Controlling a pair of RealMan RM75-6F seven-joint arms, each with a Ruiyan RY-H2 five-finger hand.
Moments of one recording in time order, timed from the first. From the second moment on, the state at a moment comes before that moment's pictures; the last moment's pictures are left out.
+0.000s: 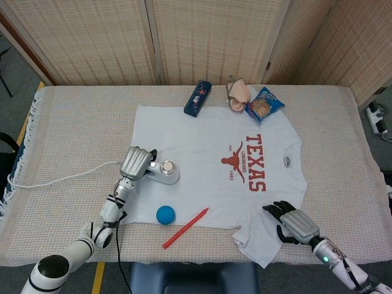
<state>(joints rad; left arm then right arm) -0.84 -2.03 -0.17 -0.45 1.42 1.09 -0.07 0.39 -1.25 -0.16 -1.44 -1.65 0.97 0.17</state>
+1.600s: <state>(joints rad) -0.98 -2.12 -0.36 -0.41 1.26 1.00 0.03 0.41 -1.27 -0.18 -1.43 -1.64 0.98 0.17</state>
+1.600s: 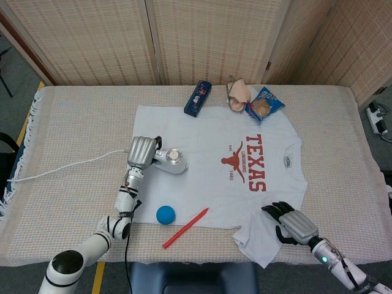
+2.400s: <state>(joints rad) -0.89 -2.11 -0.18 -0.42 1.40 1.03 -0.12 0.41 -1.26 -0.18 -1.45 -1.63 0.97 0.15</state>
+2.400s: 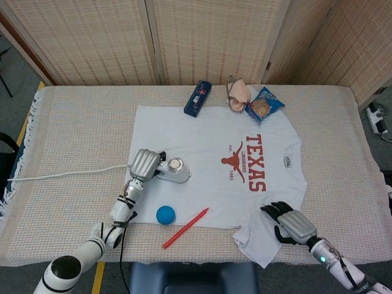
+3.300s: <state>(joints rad) -0.89 -1.98 -0.22 -0.56 1.40 1.10 0.01 0.41 -1.26 -0.18 -1.45 -1.62 0.97 0.15</state>
